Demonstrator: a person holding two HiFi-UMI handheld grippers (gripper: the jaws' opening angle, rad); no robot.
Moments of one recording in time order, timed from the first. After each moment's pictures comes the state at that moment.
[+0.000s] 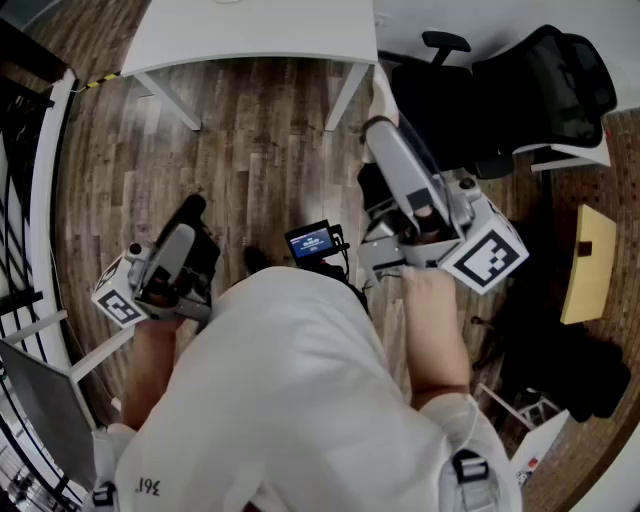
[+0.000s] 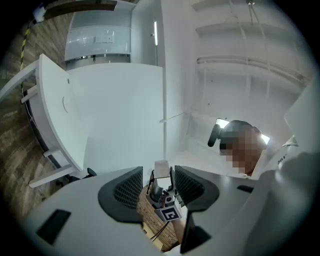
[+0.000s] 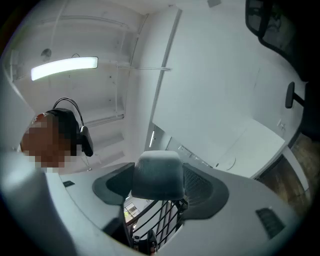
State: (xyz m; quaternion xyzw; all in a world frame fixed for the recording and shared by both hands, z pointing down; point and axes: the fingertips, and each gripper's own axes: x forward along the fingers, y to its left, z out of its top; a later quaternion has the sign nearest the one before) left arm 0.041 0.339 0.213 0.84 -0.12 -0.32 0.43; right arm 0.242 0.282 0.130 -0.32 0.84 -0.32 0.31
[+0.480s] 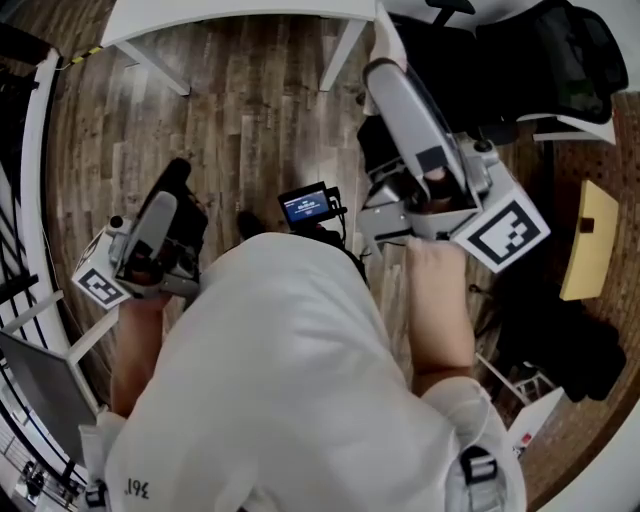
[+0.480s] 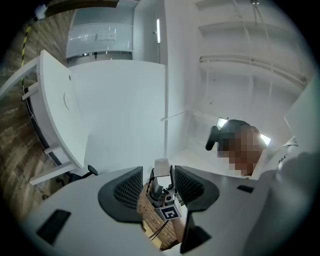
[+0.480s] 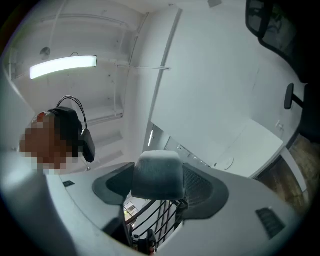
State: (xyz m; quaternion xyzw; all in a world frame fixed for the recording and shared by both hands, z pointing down) left arm 0.049 0.330 0.210 0.84 -0.11 -0.32 0.42; right arm 0.239 0.272 0.130 -0.31 0.84 -0.31 0.31
